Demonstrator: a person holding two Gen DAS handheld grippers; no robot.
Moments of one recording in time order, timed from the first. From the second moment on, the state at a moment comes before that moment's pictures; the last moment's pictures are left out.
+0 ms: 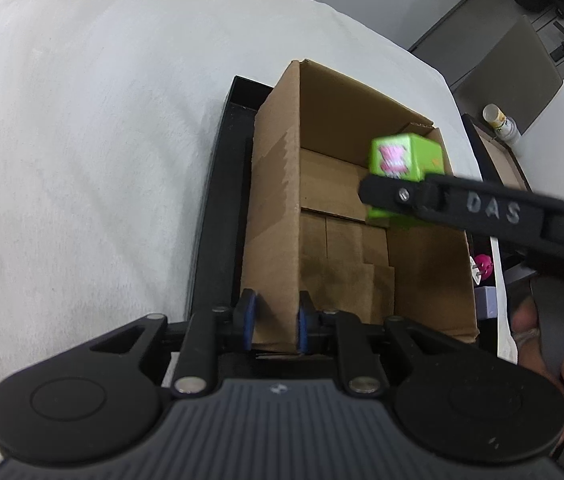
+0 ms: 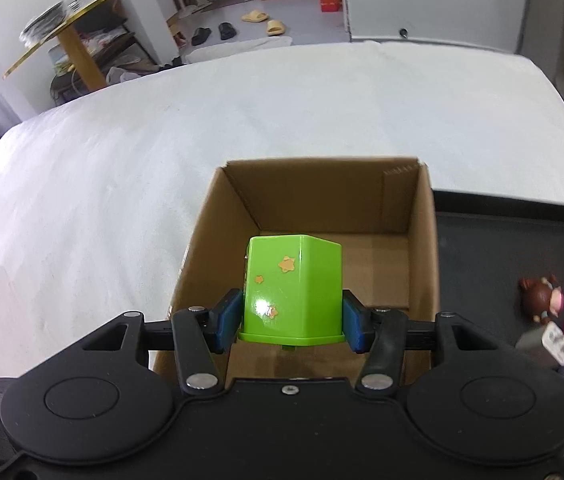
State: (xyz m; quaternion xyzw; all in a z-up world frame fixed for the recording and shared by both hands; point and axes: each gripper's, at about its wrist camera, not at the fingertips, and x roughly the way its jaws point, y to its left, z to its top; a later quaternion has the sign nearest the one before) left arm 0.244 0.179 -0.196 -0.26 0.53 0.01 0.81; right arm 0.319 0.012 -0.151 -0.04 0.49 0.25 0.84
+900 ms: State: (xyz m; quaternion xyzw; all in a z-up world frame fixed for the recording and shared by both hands) left arm 0.246 0.169 -0.197 -0.25 0.53 0.03 0.81; right arm 0.318 -0.009 -0.129 -0.04 0.48 0.28 0.83
